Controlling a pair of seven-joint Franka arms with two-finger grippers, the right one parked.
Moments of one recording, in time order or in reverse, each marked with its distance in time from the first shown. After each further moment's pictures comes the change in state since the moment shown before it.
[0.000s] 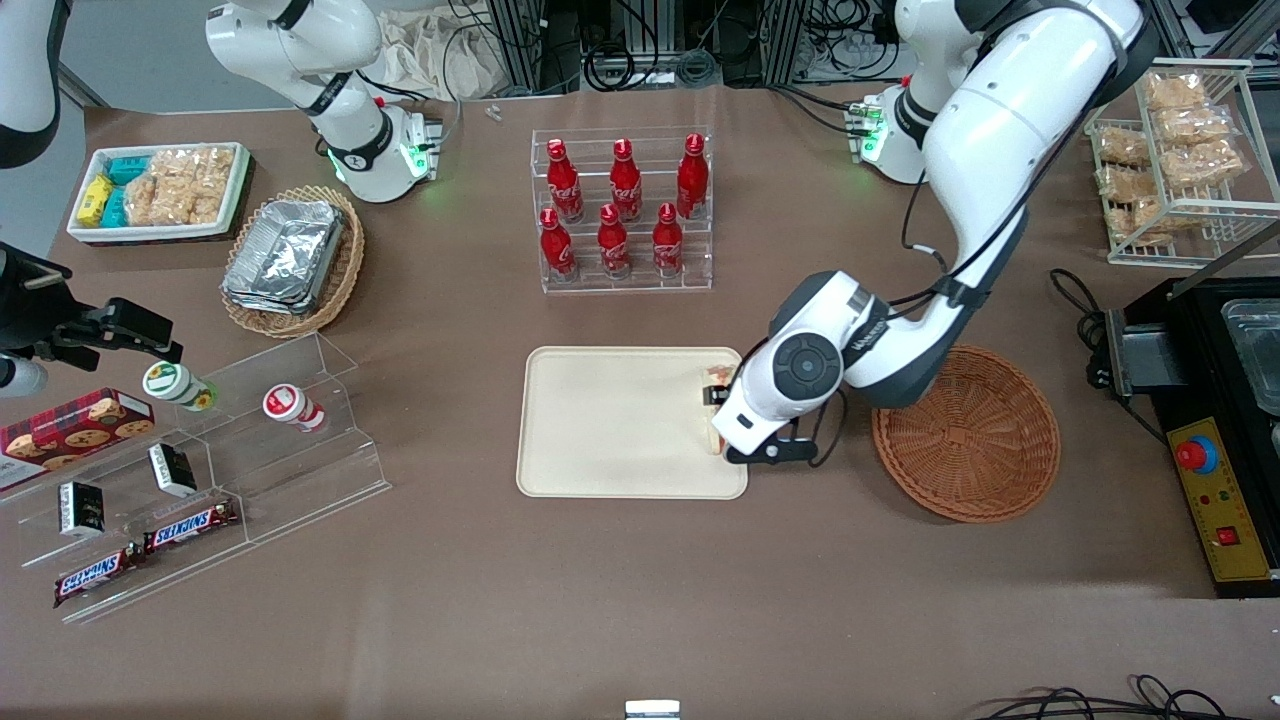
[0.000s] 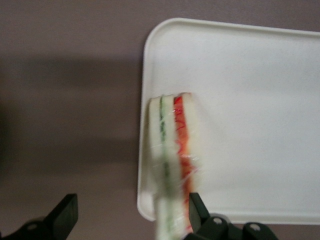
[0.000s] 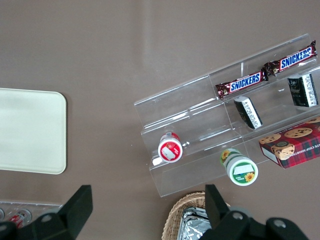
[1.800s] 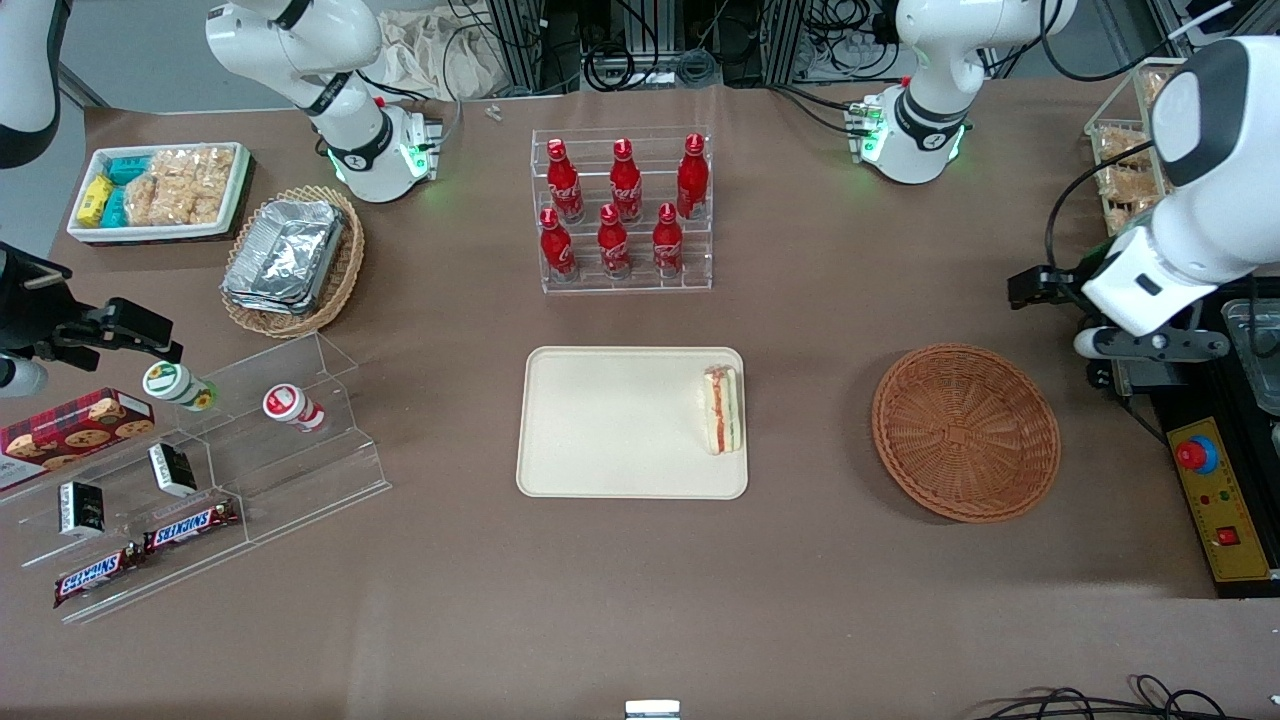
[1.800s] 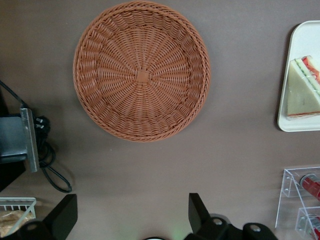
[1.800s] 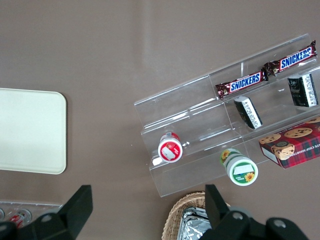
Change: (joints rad) arm 0.129 -0.708 0.484 -0.286 -0.261 -0.314 0.771
